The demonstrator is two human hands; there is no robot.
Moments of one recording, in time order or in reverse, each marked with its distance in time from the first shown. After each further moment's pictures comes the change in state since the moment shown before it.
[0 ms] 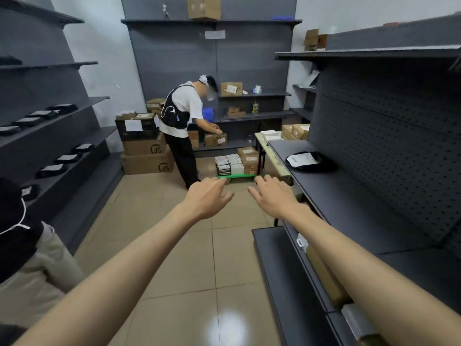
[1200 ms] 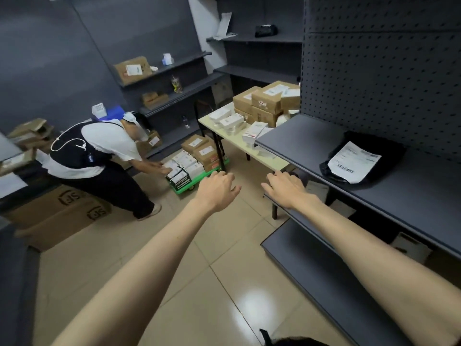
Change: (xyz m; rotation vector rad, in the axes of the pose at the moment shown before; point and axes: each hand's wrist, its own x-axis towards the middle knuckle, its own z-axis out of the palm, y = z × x) left_hand 0.577 -0.176 0.239 0.048 -0.223 0.491; right_hand 0.494 0.141 0.227 0.094 -0.123 0.524
